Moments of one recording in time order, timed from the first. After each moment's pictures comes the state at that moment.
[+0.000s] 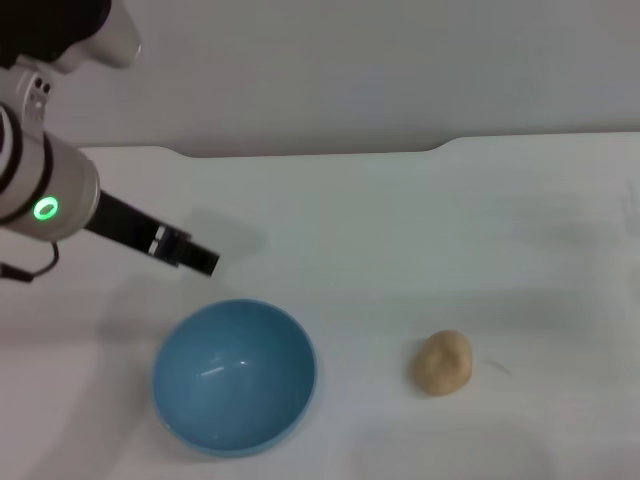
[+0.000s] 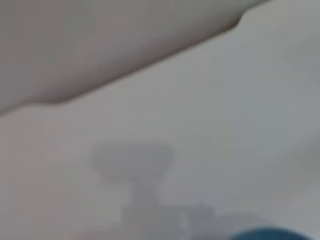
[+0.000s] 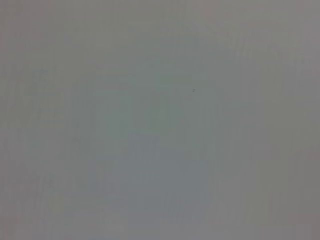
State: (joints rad) left arm -0.49 -2.06 -1.64 -1.77 2.70 -1.64 0.12; right arm 0.55 2.07 -0.69 -0.09 -0.54 -0.91 0.01
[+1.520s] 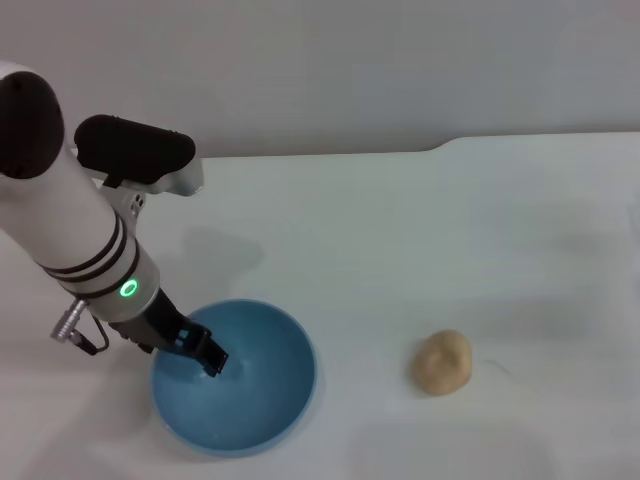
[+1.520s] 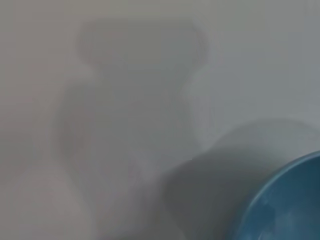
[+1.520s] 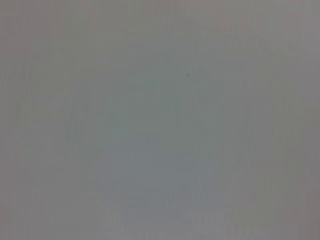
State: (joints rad) left arm -0.68 -2.06 -1.52 -1.08 2.70 -1.40 0.07; right arm 0.53 2.07 -0.69 -0.08 -0.54 -0.91 0.01
